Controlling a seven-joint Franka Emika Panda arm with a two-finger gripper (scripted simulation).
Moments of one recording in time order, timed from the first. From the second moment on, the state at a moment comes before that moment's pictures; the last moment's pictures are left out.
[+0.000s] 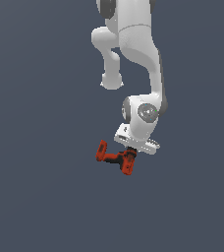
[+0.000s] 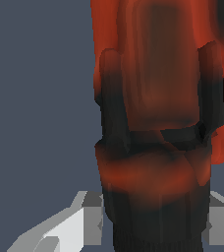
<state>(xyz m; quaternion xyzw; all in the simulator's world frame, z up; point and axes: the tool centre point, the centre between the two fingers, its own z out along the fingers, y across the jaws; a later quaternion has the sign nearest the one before) -0.014 0.105 0.027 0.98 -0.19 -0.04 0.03</state>
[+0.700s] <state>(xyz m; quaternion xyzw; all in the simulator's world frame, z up) -0.016 0.104 0.028 0.98 -0.19 -0.04 0.03</state>
